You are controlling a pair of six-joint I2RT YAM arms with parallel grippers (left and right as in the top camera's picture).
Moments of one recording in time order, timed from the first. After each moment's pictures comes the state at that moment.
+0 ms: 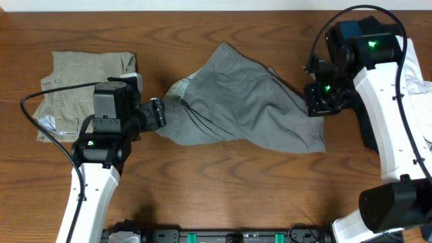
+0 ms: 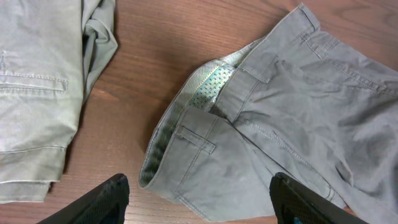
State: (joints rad) left arm -0.06 1.13 0.91 -0.60 0.13 -0.25; right arm 0.13 1.73 1.74 -1.58 -0.16 -0.01
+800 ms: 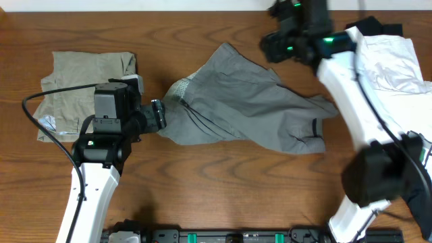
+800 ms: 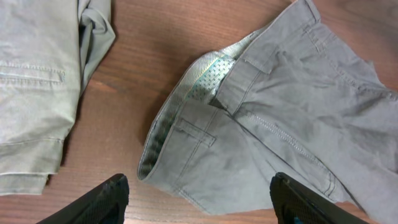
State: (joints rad) left arm -0.06 1.13 0.91 -0.63 0.14 -0.25; right arm 0.25 1.94 1.74 -0.63 -0.21 -0.12
